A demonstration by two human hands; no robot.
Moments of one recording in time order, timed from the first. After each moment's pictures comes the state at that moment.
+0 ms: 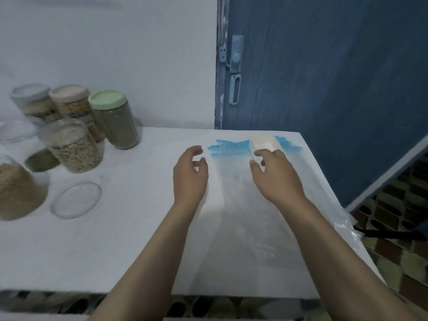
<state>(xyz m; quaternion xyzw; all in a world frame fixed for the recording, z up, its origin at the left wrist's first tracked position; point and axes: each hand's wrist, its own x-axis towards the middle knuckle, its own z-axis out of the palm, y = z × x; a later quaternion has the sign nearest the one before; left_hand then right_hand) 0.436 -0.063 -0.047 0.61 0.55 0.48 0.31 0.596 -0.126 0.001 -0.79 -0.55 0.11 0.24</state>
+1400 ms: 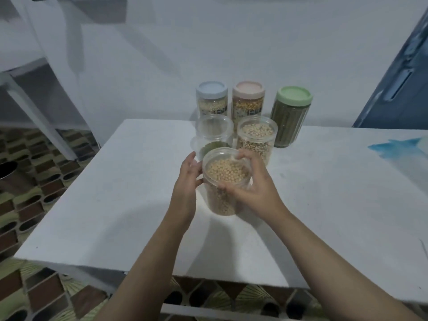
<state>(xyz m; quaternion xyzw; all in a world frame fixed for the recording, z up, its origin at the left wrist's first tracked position) -0.058 -0.001 -0.048 0.52 0.46 0.49 0.52 0.114 -0.016 -0.058 -0.50 -0.67 0.27 0.48</state>
